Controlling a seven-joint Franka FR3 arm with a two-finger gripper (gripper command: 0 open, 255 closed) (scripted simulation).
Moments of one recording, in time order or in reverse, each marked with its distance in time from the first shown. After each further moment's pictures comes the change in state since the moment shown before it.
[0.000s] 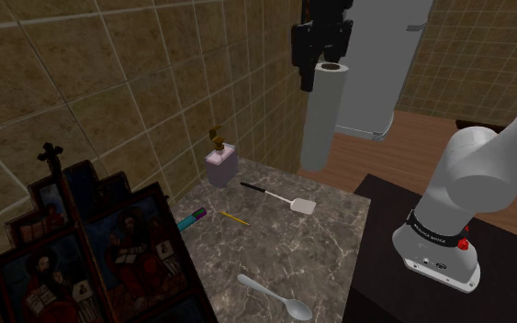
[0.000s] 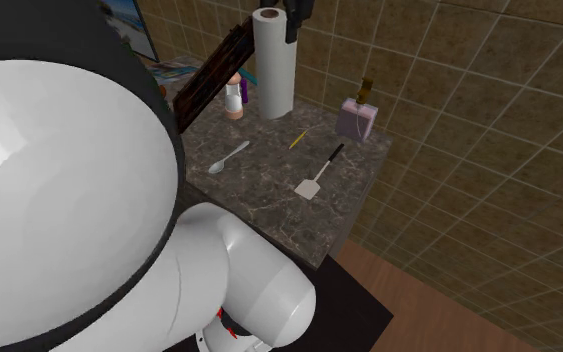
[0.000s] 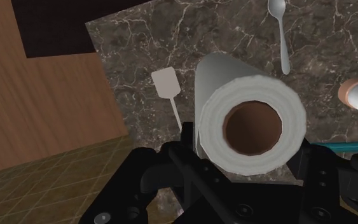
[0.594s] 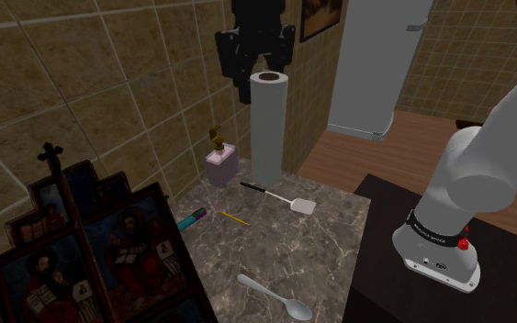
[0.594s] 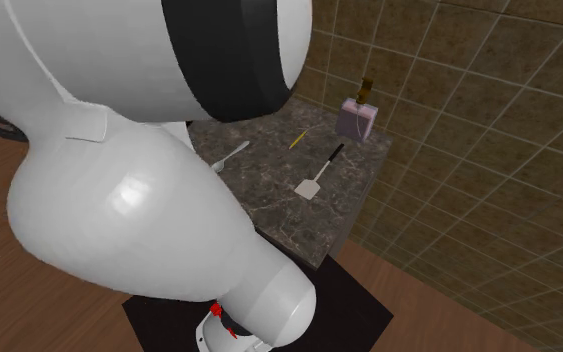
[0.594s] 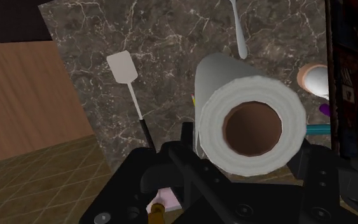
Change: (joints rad) arm 0.006 0.324 0.193 0.294 -0.058 0.047 0.214
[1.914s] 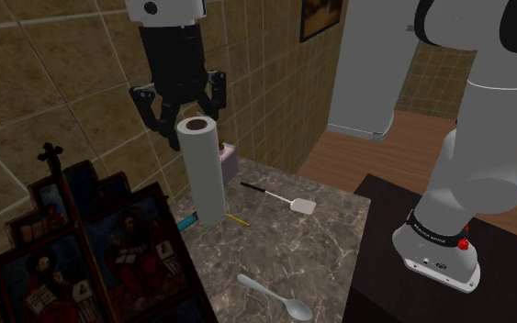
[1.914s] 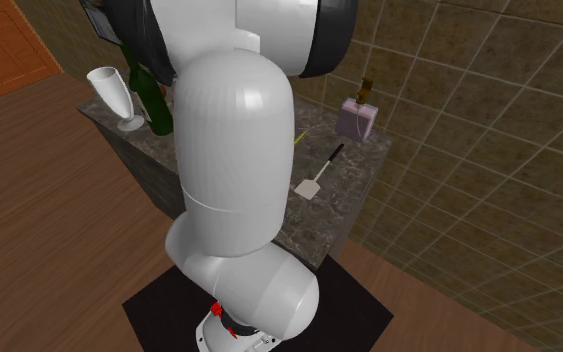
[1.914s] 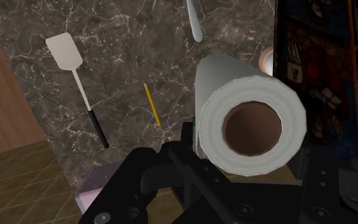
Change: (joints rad) arm 0.119 0.407 0.145 0.268 -0.223 0.090 0.237
